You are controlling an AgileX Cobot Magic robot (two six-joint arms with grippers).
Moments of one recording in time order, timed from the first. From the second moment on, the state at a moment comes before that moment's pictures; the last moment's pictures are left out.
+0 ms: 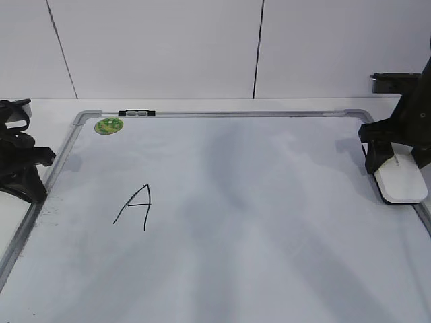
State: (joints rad) left arm -0.02 1.92 -1.17 -0.35 0.82 0.25; right arm 0.02 1.94 -1.41 -0.01 0.96 -0.01
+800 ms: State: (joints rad) left arm -0.02 1.92 -1.17 -0.35 0.82 0.25; right arm 0.02 1.99 -1.41 0.01 0.94 -0.05
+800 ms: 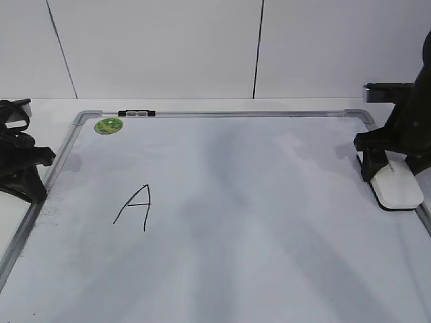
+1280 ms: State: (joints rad) left arm -0.02 1.92 -1.17 -0.35 0.82 0.25; right arm 0.02 1.99 -1.52 0.00 1.03 -0.05
